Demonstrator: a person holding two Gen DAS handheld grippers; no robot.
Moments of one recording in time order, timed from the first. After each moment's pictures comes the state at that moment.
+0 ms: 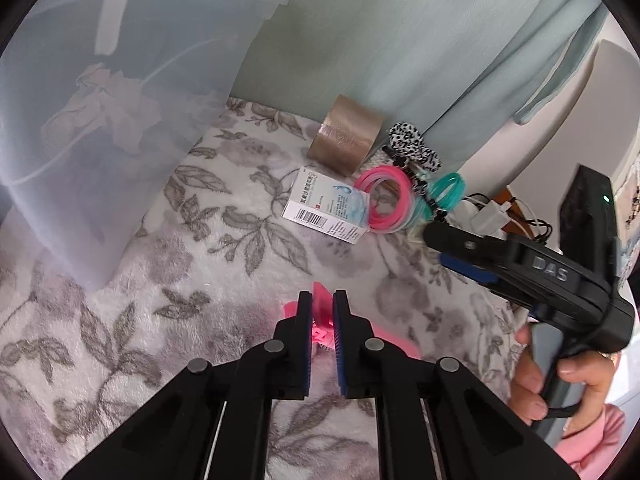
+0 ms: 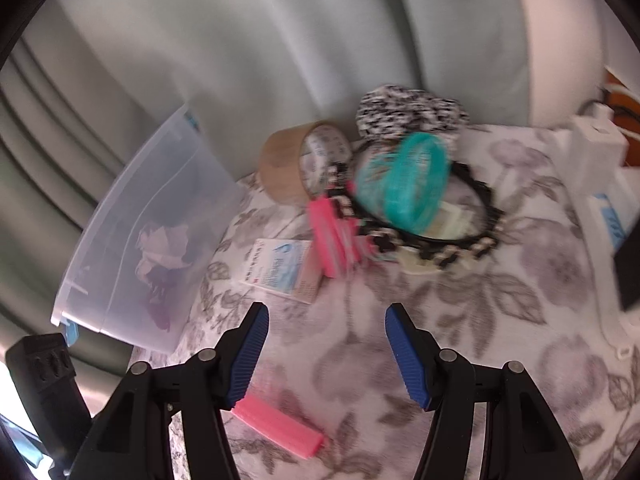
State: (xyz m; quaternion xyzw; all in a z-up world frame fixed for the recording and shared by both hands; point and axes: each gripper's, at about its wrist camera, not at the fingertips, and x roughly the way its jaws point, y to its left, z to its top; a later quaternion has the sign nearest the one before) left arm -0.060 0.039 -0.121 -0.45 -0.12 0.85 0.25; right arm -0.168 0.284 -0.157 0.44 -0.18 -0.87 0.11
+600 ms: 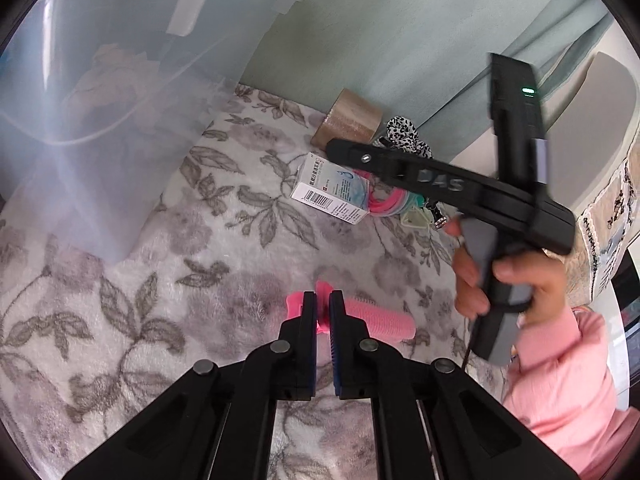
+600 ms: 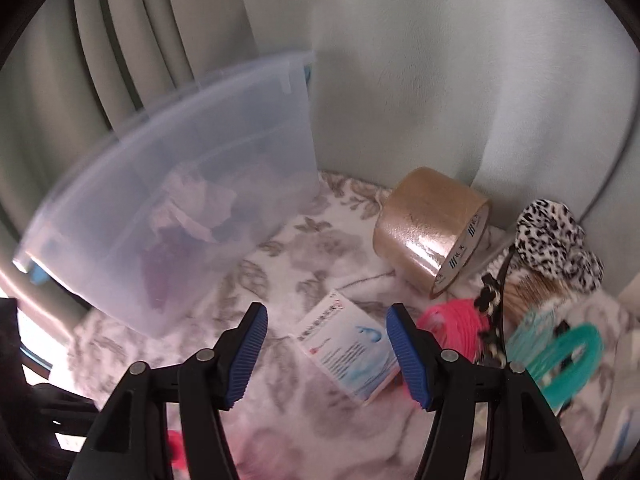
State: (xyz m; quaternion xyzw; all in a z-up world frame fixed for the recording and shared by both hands) left arm -0.048 0.014 -0.121 -0.47 -0.14 0.83 0.27; right arm -0.226 0.192 -0.150 0.42 0.04 -0.88 0.23
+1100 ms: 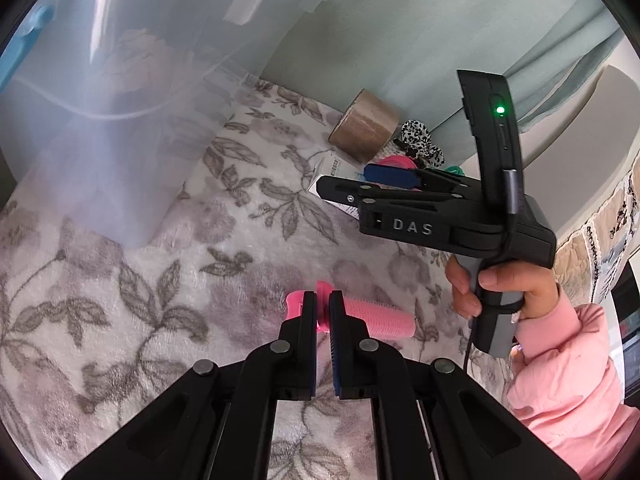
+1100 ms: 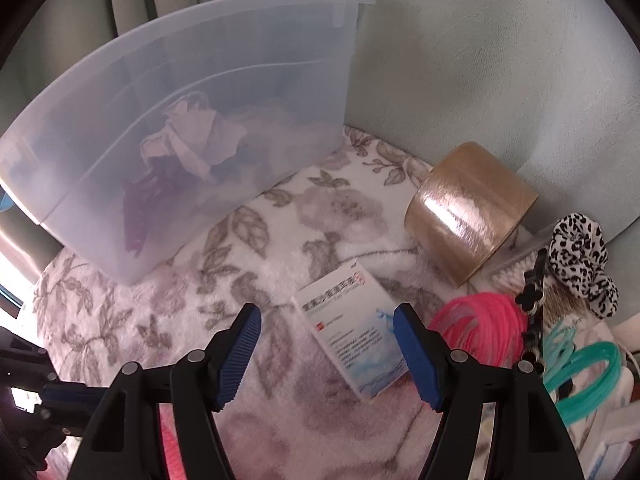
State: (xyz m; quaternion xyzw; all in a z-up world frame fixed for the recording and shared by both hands) left arm -0.043 0.002 -0.125 -0.48 -0.16 0.83 0.25; right arm -0.218 0.167 -0.173 0.45 0.13 -0.85 0.24
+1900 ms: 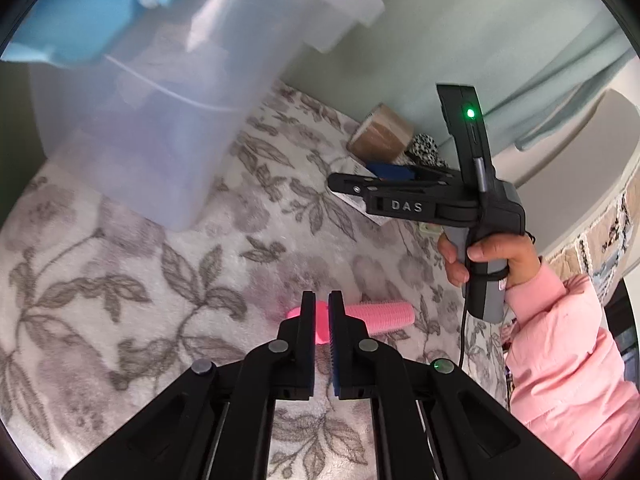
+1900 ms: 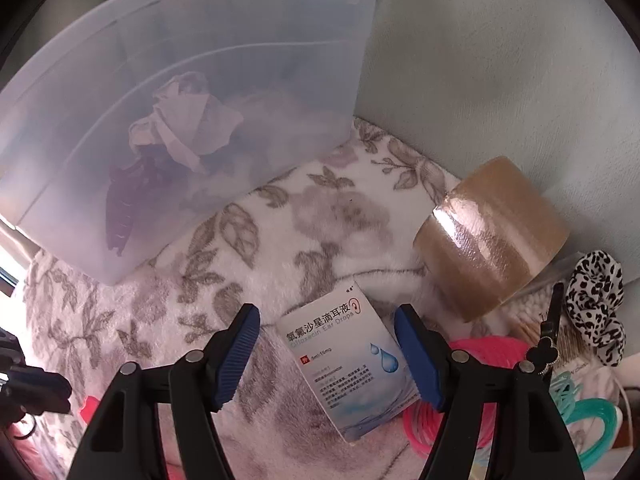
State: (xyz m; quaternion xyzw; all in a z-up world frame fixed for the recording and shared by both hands) left arm -0.035 -0.025 -0.127 -0.48 -0.18 0.82 0.24; right arm -0.245 0.160 -0.170 0.47 0.18 -0.83 0.25
